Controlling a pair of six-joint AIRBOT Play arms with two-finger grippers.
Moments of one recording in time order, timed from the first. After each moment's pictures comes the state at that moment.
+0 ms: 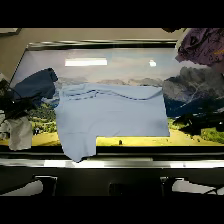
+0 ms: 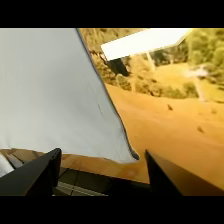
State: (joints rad) left arm 0.36 -1.34 1.22 1.37 -1.25 -1.65; right arm -0.64 -1.51 1.01 -0.93 1.41 1.20
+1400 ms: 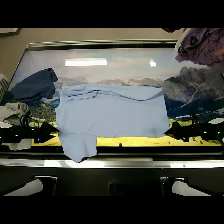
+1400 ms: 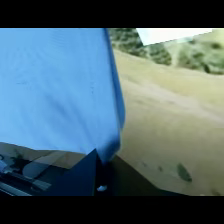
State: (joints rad) left arm 0.49 -1.30 0.64 0.83 -1.14 -1.22; right arm -0.53 -1.39 0.76 -0.91 1.25 1.14
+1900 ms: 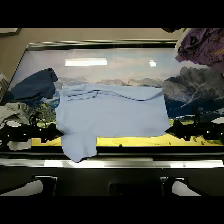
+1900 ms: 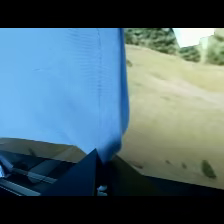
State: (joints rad) left arm 0.39 -1.35 0.63 0.80 -1.09 -1.20; right arm -0.52 -1.31 0.77 -0.88 1.28 1.15
